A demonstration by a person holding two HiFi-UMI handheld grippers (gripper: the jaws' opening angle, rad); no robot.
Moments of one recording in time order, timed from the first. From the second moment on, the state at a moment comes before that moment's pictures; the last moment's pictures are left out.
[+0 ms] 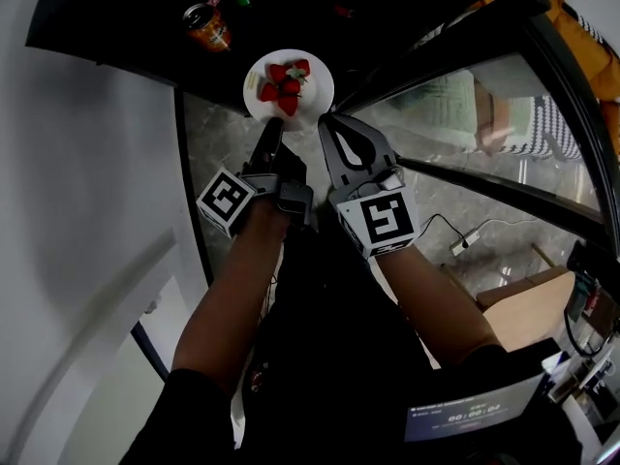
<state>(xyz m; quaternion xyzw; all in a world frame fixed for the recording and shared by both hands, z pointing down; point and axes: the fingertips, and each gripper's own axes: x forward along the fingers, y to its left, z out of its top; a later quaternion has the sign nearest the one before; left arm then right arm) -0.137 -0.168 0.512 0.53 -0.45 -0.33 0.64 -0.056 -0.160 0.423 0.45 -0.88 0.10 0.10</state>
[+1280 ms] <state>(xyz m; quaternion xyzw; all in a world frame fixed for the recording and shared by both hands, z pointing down) -0.149 -0.246 0.551 0.52 -0.48 -0.35 0.62 -0.067 -0.225 0.473 0.45 -0.88 0.12 0.12</state>
